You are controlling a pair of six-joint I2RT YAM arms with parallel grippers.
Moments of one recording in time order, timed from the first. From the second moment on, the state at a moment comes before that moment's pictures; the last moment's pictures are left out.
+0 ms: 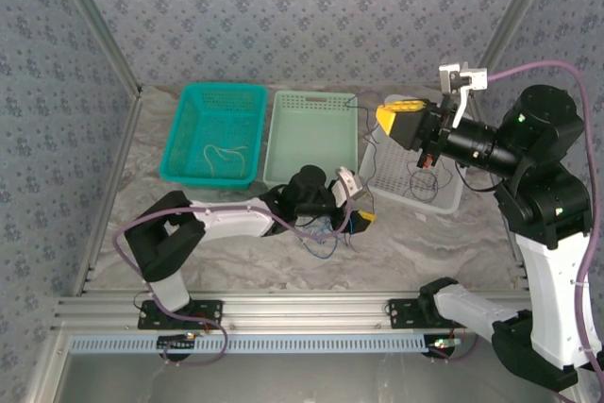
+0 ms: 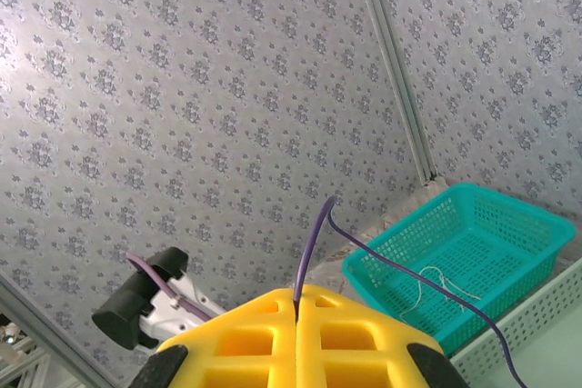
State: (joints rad) left arm -1.02 1.75 0.97 0.42 0.41 -0.04; right arm 0.35 1.04 1.80 -0.74 -0.75 0.38
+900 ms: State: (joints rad) left arm -1.07 1.85 0.96 0.17 0.23 -0.04; right arm 0.35 1.20 2.41 -0.93 -0.47 0.24
